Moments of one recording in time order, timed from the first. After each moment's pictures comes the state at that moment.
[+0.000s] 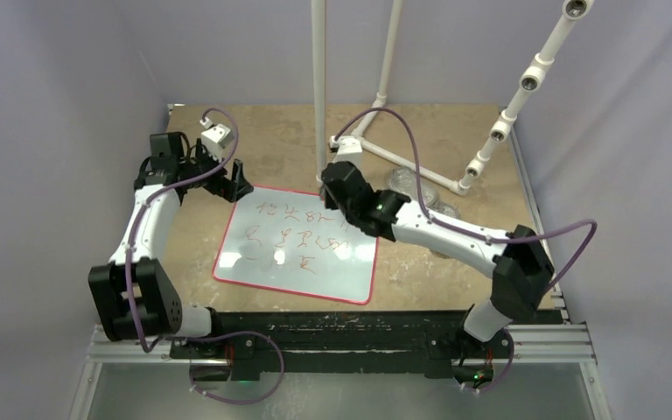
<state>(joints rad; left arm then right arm) 0.15 1.43 1.10 -0.49 0.67 0.40 0.87 1.63 1.28 -0.24 0.56 0.51</state>
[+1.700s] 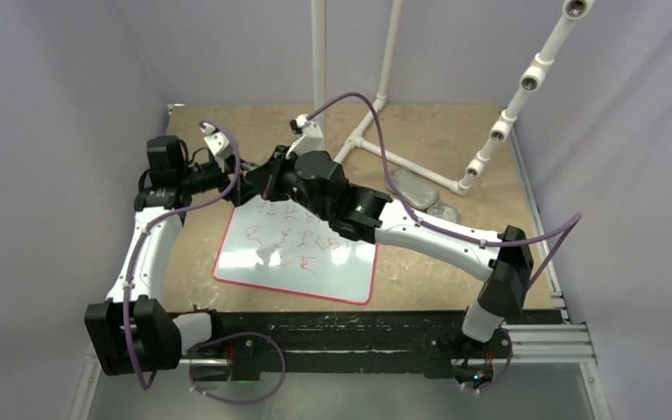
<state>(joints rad) 0.11 1.22 1.05 -0.30 1.04 0.39 1.12 1.69 1.59 -0.03 0.31 0.77</state>
